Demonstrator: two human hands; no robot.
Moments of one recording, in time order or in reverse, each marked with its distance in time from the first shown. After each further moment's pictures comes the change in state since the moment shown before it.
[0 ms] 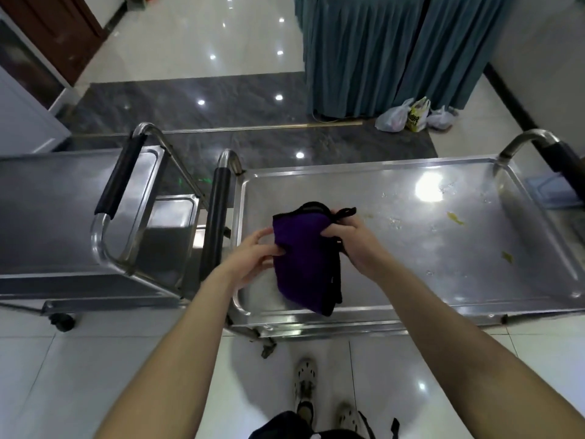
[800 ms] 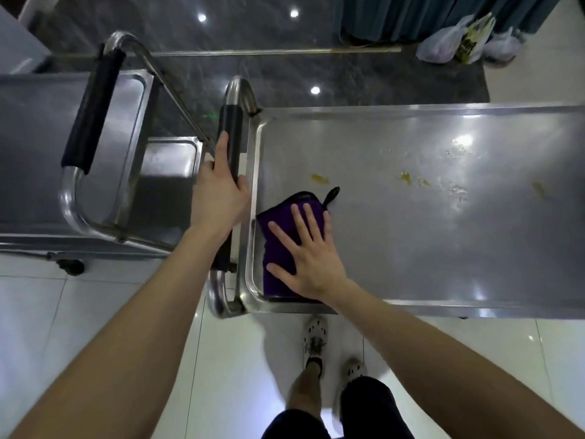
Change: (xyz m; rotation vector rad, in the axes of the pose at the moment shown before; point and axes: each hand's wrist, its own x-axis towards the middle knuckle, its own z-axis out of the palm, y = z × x) left_hand 0.050 0.026 -0.083 1.103 0.728 0.287; right_hand 0.074 0.188 0.102 -1.436 -0.053 -0.569
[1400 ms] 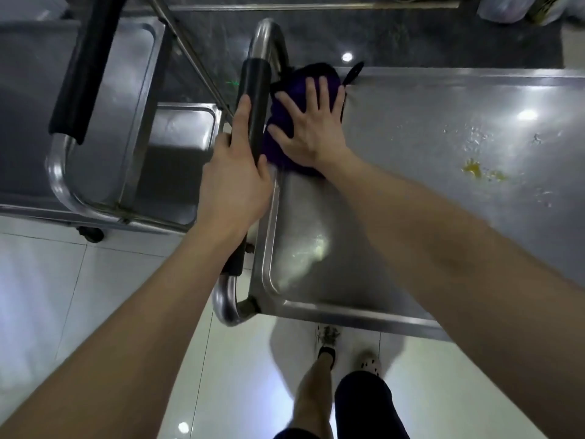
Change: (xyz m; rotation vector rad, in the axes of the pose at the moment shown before) left_hand 0.002 -0.002 0.004 0.040 0.037 -0.005; right_hand 0.243 0.037 -0.013 -0.021 -0.059 0.148
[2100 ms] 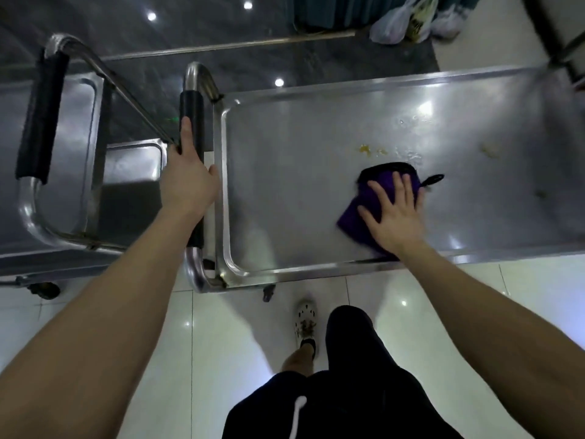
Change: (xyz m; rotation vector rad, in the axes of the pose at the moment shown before) left_hand 0.008 0.017 -0.004 0.096 -0.048 0.024; right_hand -0.320 0.183 -0.030 -0.035 0.029 0.470
